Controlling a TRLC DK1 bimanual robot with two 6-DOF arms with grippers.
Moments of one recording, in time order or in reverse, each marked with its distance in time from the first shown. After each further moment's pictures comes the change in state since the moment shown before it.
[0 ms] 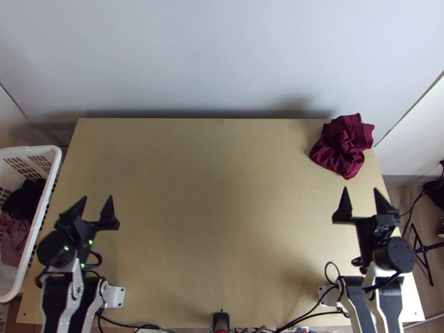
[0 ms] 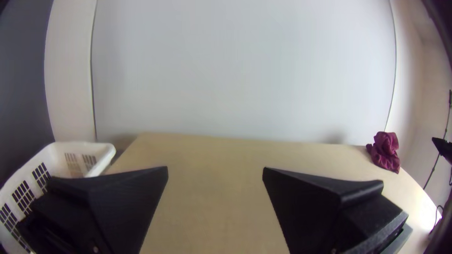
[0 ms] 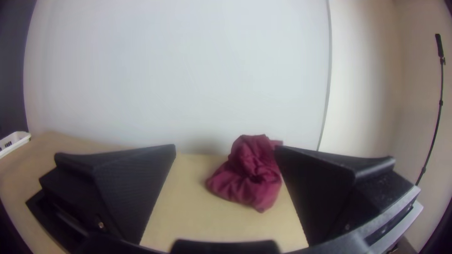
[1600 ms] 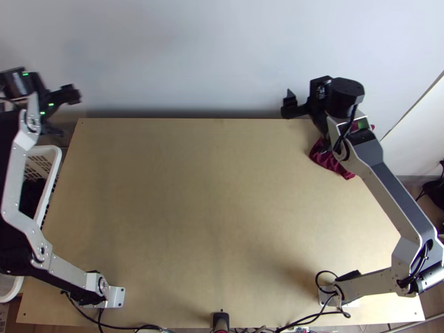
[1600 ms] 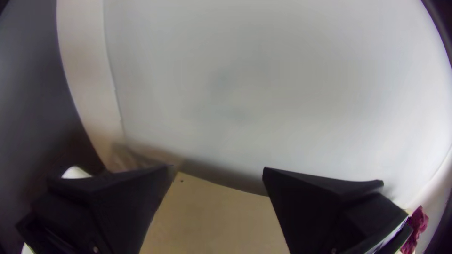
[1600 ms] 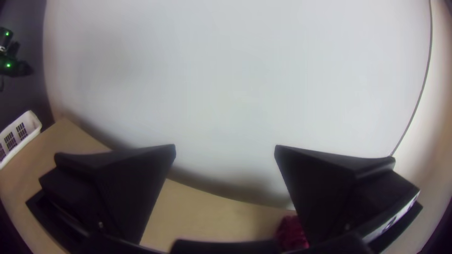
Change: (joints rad) left arm 0.185 1.450 1.521 -0.354 -0.094 -0.031; right arm 0.379 1.333 1.286 -0.201 0.164 -0.101
